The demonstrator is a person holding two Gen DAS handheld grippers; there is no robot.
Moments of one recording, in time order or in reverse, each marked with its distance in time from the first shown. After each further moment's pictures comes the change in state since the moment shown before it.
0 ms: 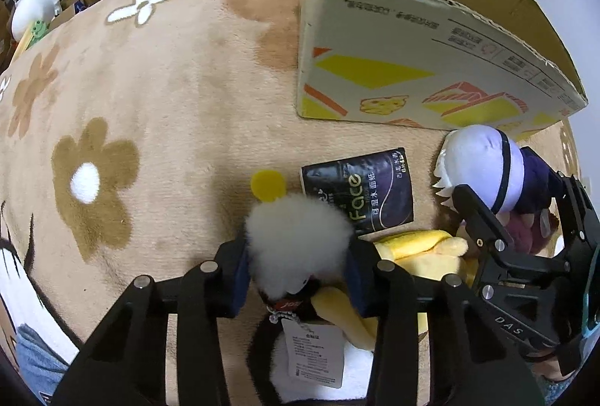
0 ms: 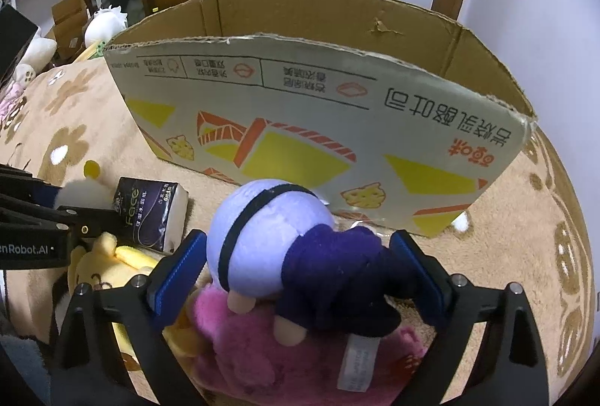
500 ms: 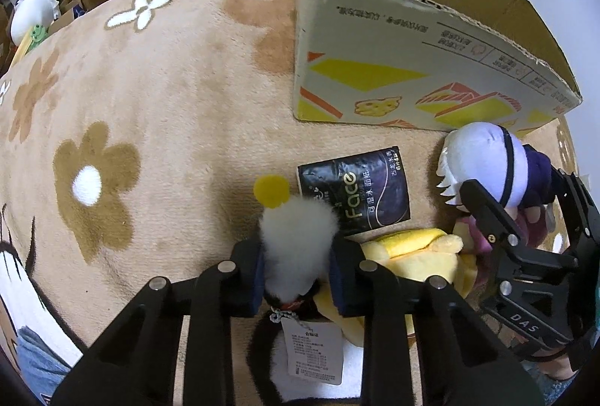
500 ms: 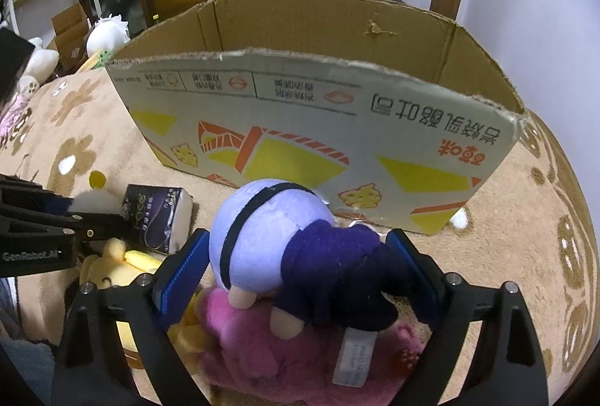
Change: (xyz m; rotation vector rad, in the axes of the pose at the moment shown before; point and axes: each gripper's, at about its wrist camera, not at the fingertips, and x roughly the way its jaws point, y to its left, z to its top) left arm -0.005 -0.006 -0.005 0.008 -0.014 -0.004; right arm -0.011 -0.011 0.002 0.028 -0.011 0.032
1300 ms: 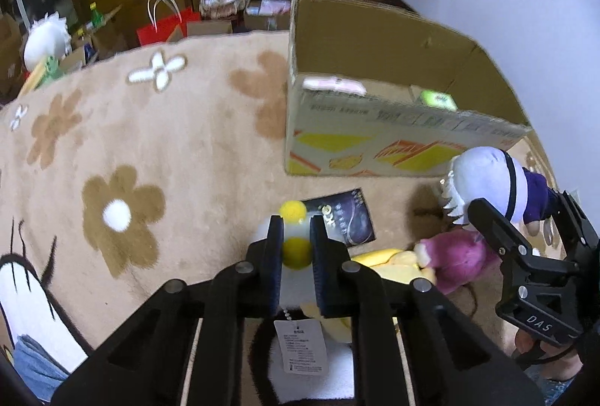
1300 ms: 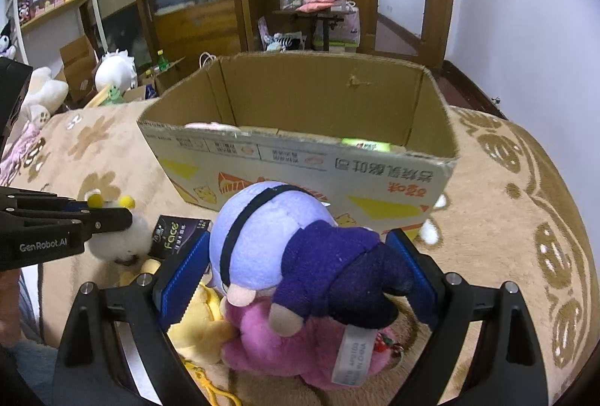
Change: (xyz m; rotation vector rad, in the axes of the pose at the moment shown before) left arm -0.068 -0.005 -0.019 0.021 -0.244 -0.029; right arm -0.056 -0.009 0.007 0.051 -0.130 0.015
